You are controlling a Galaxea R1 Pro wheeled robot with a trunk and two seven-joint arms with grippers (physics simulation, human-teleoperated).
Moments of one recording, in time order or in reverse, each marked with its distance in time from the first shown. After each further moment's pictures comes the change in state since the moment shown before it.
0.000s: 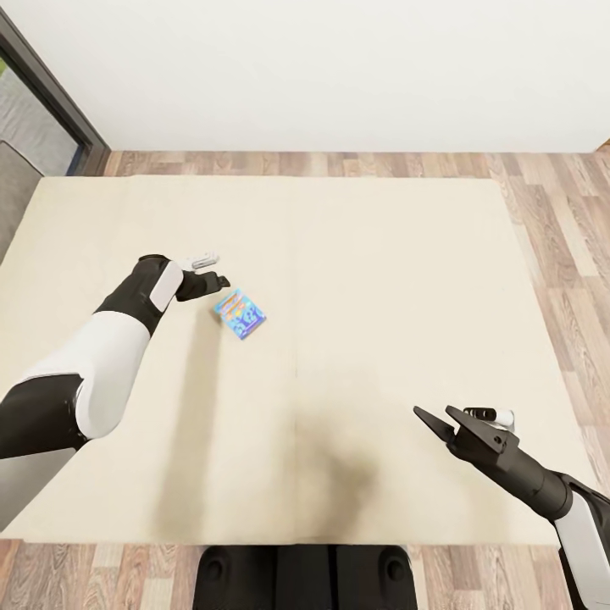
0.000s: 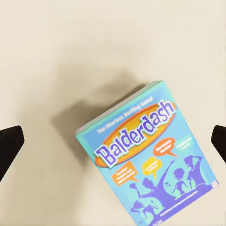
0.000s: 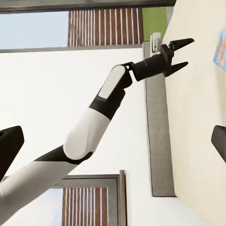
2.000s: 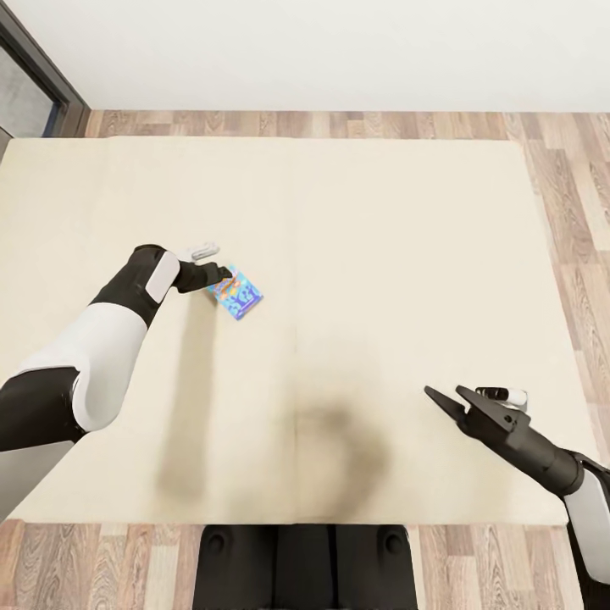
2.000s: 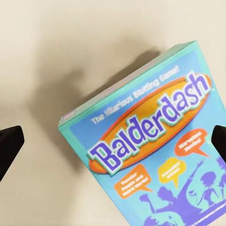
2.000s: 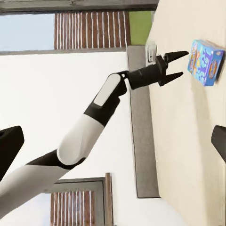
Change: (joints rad) left arm -0.030 0.003 0.000 -0.008 0.009 0.026 -0.046; right arm -0.076 -0.033 -0.029 0.000 0.004 0.000 -0.010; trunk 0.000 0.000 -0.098
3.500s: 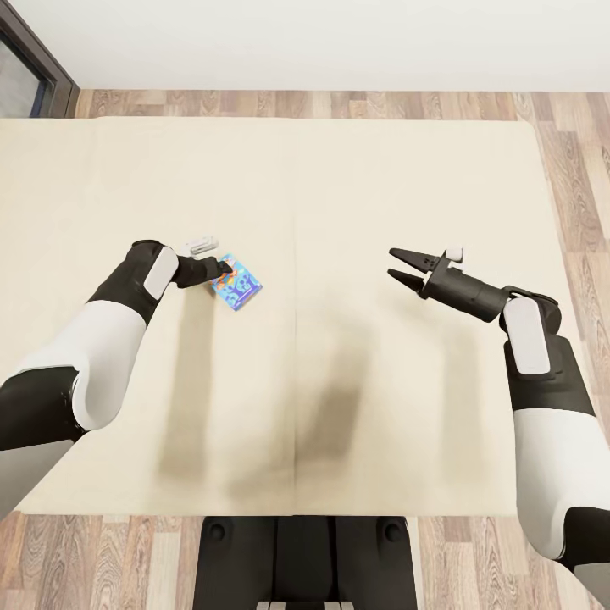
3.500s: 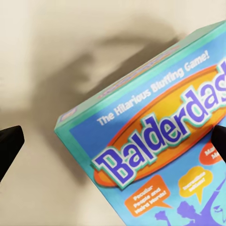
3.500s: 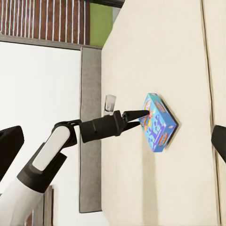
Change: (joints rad) left arm -0.004 0.000 -0.002 -0.027 0.007 -0.002 0.001; right arm -0.704 -0.016 0.233 0.359 -0.001 0.000 -0.469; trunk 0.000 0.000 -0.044
